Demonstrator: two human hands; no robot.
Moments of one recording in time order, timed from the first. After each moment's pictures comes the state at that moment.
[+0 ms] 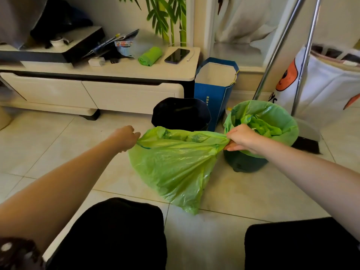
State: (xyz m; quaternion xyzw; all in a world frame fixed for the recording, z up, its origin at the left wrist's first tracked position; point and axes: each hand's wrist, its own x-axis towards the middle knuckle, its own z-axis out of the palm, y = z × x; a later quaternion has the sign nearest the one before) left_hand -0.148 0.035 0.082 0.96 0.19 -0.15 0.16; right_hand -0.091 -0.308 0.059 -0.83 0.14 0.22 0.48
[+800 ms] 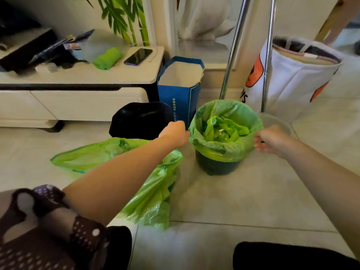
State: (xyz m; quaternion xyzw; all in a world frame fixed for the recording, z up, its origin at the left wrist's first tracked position) left_hand -0.047 -0.224 0.045 0.98 -0.01 -0.12 0.19; right_hand -0.054 -0.500 0.032 -0.79 0.31 0.12 0.51
